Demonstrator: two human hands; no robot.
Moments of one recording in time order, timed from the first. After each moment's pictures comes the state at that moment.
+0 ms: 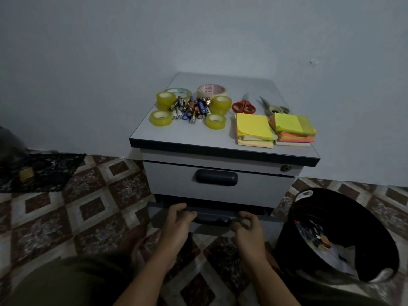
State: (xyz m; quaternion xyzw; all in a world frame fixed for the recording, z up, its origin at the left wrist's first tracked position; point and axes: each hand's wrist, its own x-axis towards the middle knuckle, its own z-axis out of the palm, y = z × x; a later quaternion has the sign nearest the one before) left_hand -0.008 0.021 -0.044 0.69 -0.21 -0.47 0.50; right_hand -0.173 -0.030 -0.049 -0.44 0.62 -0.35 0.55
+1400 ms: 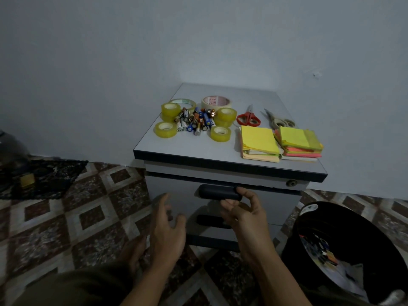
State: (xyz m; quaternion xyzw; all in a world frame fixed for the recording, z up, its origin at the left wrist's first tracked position) left_hand 0.003 0.013 -0.035 0.74 -0.32 -0.20 0.55; right_hand -0.146 -0.045 0.028 -0.40 0.45 -0.46 0.66
